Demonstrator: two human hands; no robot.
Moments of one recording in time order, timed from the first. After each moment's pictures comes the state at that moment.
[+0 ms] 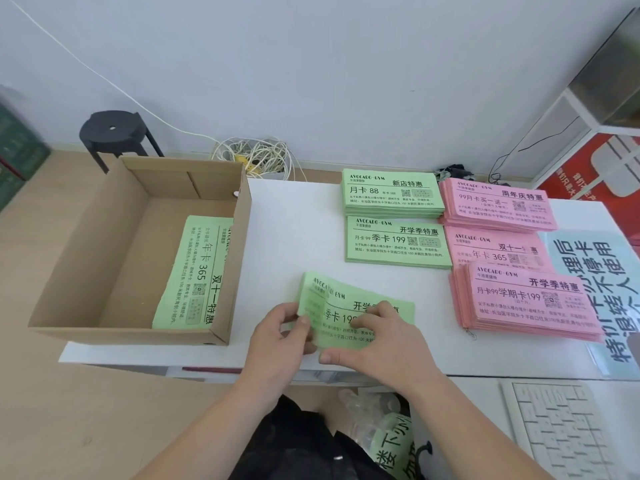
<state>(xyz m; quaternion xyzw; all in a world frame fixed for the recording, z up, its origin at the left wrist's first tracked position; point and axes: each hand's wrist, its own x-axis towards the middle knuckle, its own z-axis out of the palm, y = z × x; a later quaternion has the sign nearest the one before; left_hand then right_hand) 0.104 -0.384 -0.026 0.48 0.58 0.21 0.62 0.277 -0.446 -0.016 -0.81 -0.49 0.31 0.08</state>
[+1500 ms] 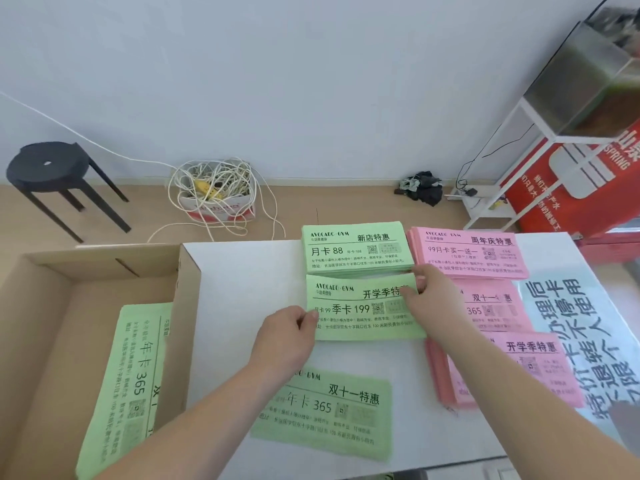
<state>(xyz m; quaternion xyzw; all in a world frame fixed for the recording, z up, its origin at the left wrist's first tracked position) 0.224 -0.246 -0.035 0.71 0.54 0.06 0.45 0.457 -0.333 0.012 -0.90 -0.28 0.25 0.22</state>
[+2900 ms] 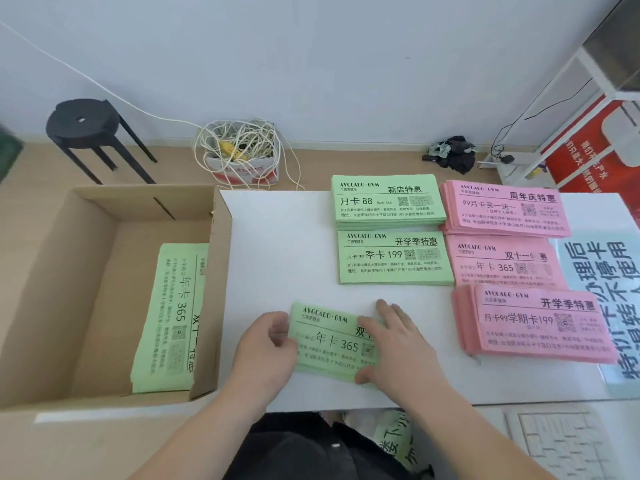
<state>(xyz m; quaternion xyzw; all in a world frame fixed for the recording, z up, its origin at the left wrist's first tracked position) 0.128 -0.321 -0.027 0.55 0.63 0.11 0.54 0.321 -0.411 -0.017 -0.79 -0.53 0.30 -0.05</state>
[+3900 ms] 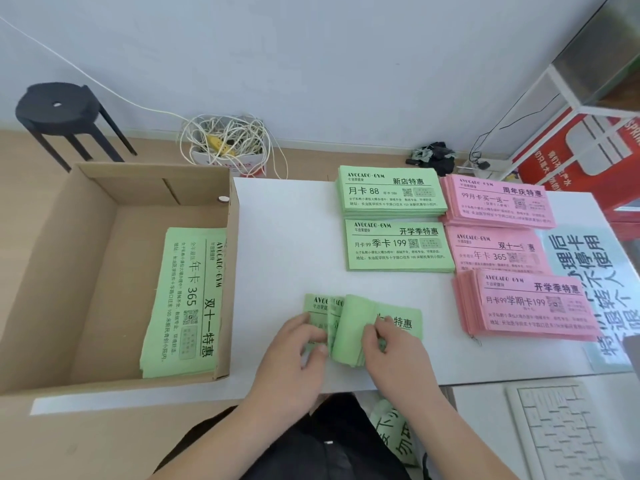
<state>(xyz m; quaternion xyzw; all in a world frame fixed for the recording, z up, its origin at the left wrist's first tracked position) 0.097 -0.354 -0.039 0.67 0.48 0.09 0.56 0.260 -0.427 -0.017 -0.86 -0.34 0.31 0.20</state>
